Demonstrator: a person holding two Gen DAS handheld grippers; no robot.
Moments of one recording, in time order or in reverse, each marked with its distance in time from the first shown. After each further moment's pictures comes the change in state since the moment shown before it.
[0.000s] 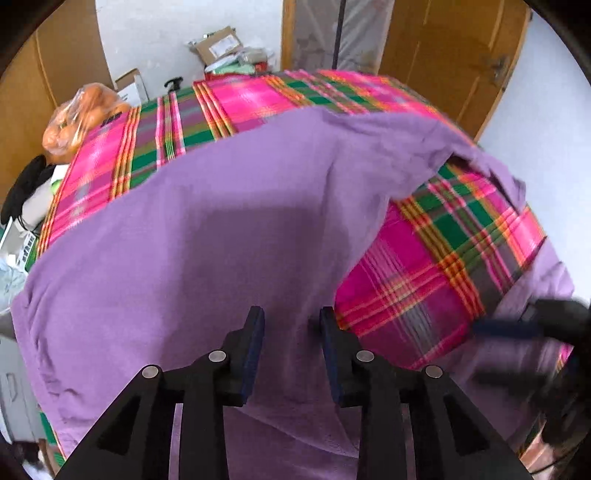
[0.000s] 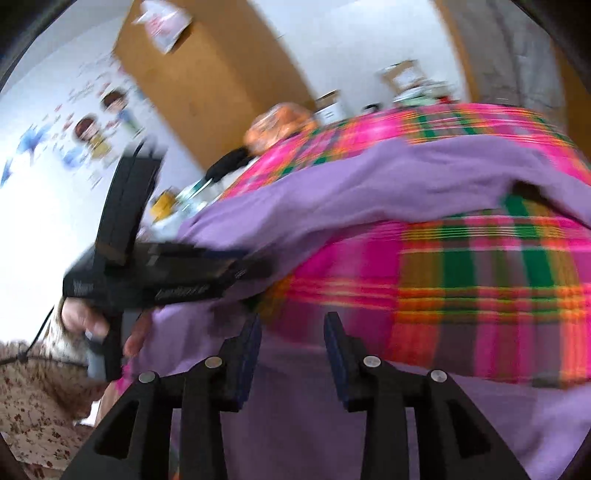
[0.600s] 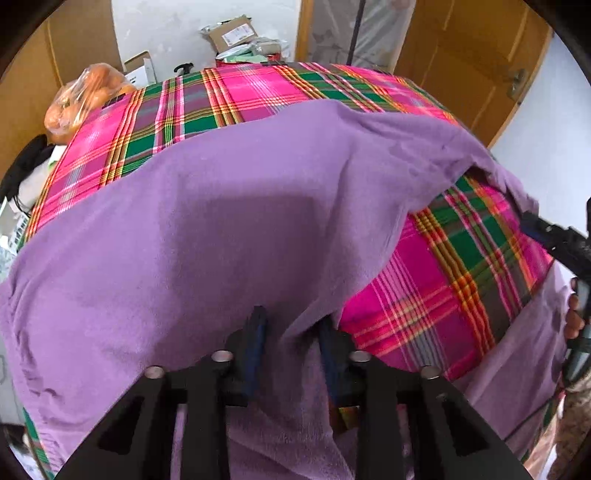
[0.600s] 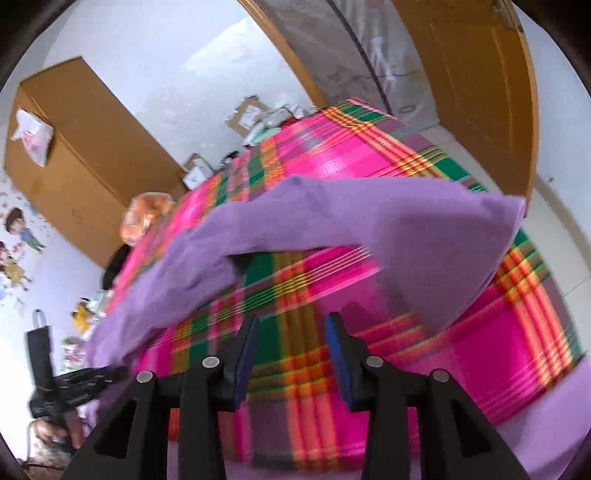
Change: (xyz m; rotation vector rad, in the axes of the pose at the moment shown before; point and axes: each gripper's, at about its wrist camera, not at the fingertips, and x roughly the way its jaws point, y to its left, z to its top) left arm 0.017 0.005 0.010 -0.101 -0.003 -0.033; right arm -0.053 -0.168 0.030 0.366 -0.143 -0.298
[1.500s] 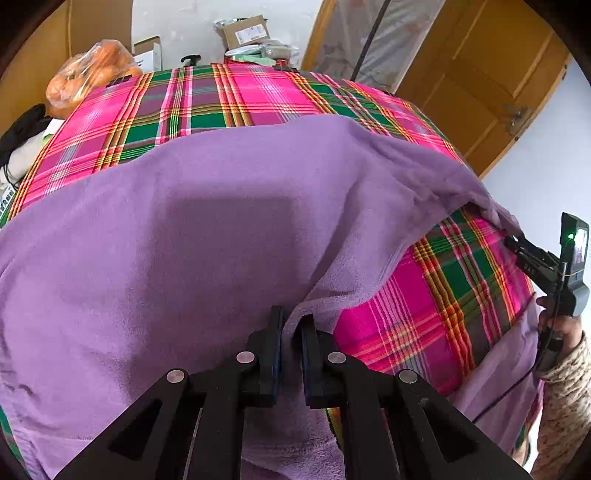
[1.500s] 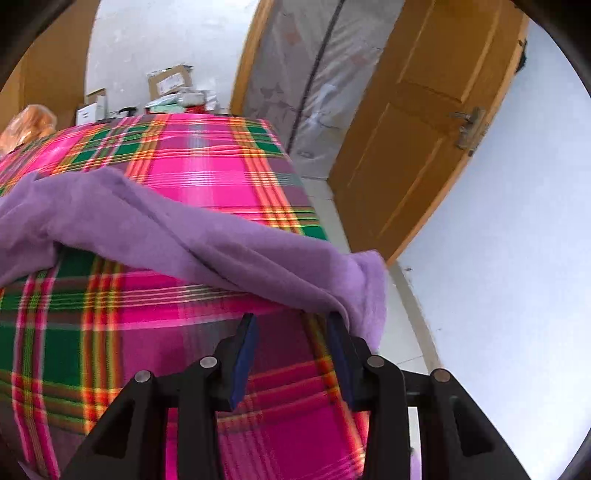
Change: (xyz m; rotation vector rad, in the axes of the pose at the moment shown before) left arm 0.002 0.014 0.004 -0.102 -0.030 -0.086; right arm 0.025 0.008 0.020 -0.345 -0.065 -0.723
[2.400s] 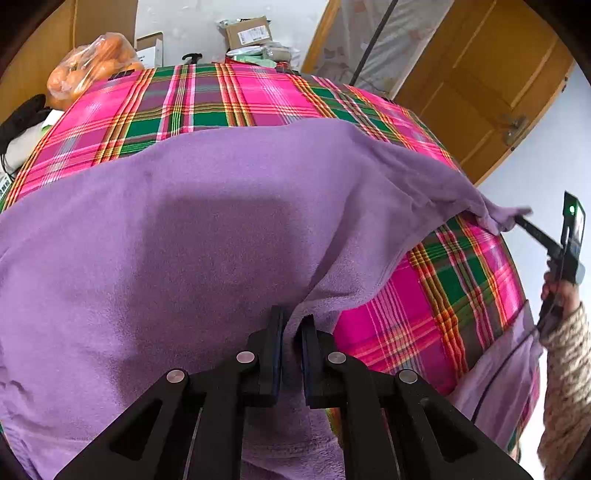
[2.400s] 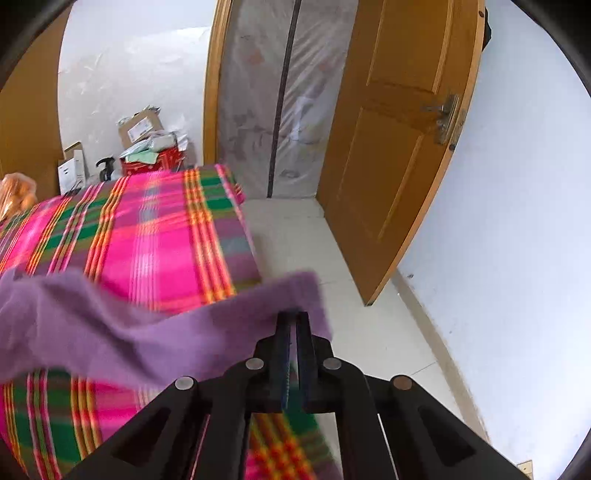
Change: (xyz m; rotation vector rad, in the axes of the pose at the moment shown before) left arm -0.001 0.008 -0.001 -0.033 -0.012 -0.034; right arm 0.015 -0.068 0.055 0.164 -0.076 0.054
